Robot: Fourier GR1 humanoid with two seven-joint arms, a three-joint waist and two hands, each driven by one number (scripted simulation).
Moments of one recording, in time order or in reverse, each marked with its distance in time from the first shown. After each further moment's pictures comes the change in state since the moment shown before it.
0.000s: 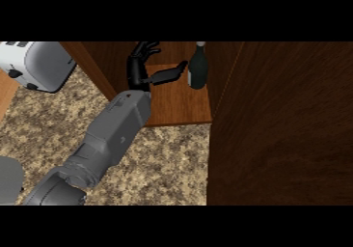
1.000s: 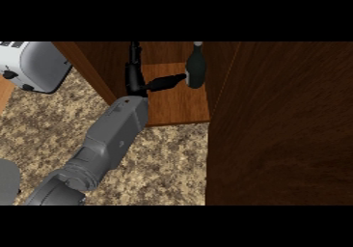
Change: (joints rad) left arm 0.027 0.000 0.017 0.035 -0.036 0.038 -0.065; right arm -0.015 0.003 0.032 0.004 0.007 -0.007 -0.008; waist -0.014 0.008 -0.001
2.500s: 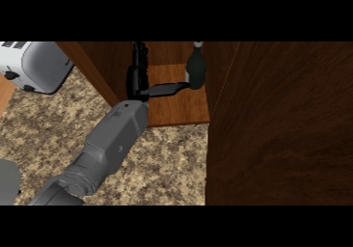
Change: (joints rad) left arm 0.060 -0.001 -0.097 -0.073 0.092 -0.225 -0.036; right arm 0.035 0.009 0.035 -0.004 0.007 -0.007 -0.009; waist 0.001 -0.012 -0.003
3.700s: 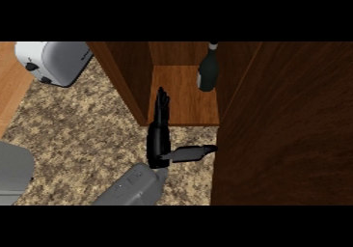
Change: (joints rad) left arm 0.576 0.005 -0.630 -0.836 0.188 0.420 0.092; right arm 0.008 -0.017 -0.022 -0.007 0.029 -0.037 0.002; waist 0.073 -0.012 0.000
